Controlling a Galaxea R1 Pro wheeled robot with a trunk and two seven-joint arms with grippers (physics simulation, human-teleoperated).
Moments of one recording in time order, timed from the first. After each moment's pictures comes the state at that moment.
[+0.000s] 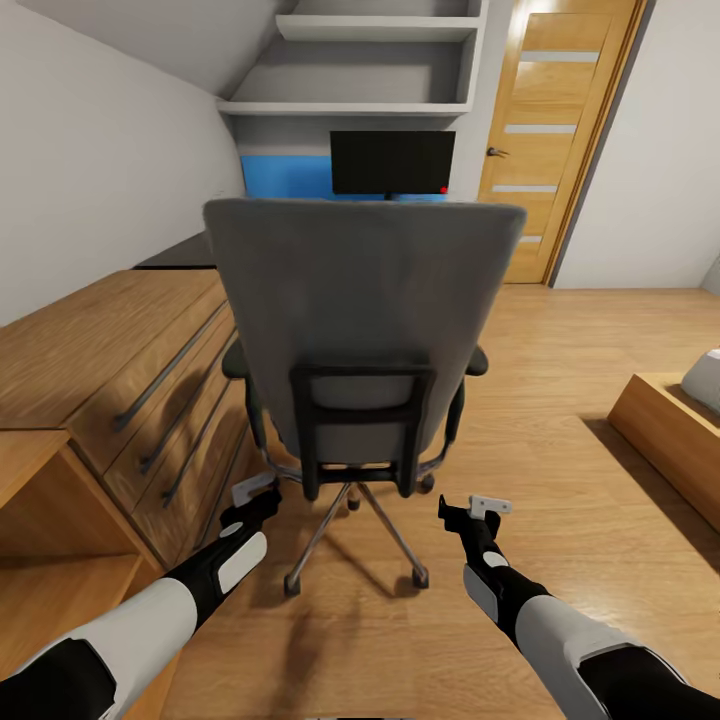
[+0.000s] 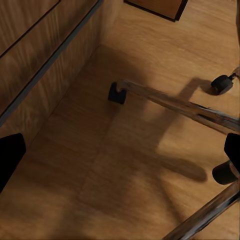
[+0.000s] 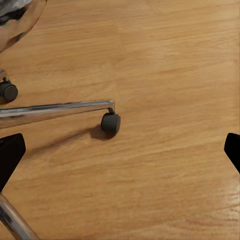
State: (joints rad) left arm -0.82 0.04 -0.70 -0.43 0.99 -0.18 0.43; right arm -0.80 0.04 0.21 -0.17 -0.29 -0.41 -0.16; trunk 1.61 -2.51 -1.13
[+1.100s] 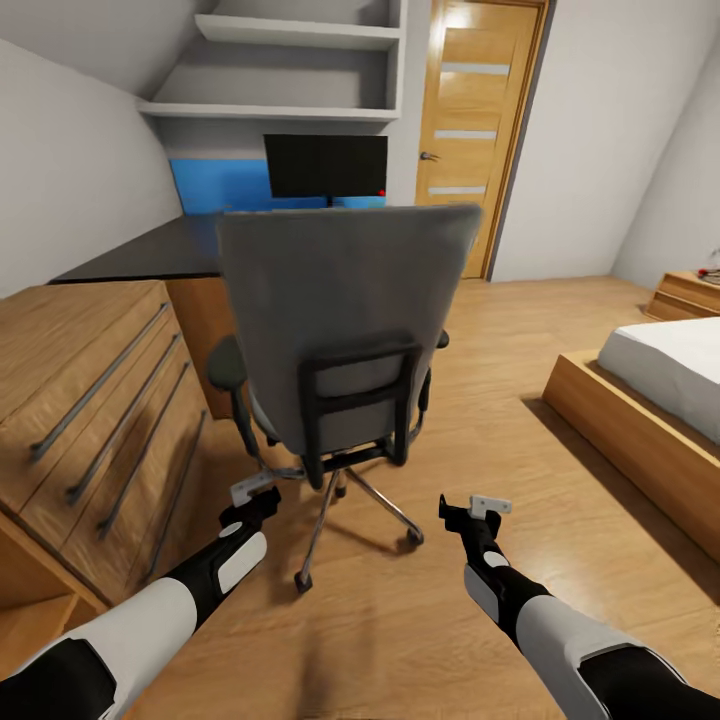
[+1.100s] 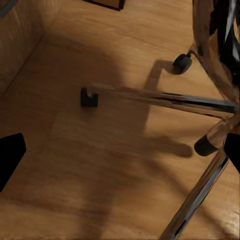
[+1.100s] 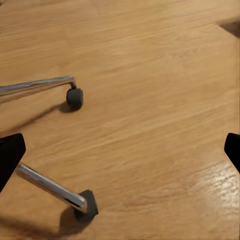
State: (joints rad) left arm -0.82 0.04 -0.70 -0.43 0.99 -0.18 0.43; right arm -0.80 0.03 0.21 -0.17 -0.29 -0.41 -0.16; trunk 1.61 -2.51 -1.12
